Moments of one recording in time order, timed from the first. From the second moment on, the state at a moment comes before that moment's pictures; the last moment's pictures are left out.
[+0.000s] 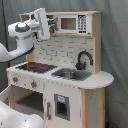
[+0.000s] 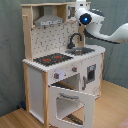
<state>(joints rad) -1.18 -0.95 1.12 -1.72 -0.62 2.48 0.50</state>
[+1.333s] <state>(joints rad) -1.04 -0.99 1.11 -1.73 -0.63 2.31 0.42</state>
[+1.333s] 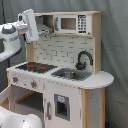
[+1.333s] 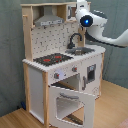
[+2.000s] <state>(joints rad) -0.94 -1.10 1.16 -1.74 -0.64 2.27 0.31</state>
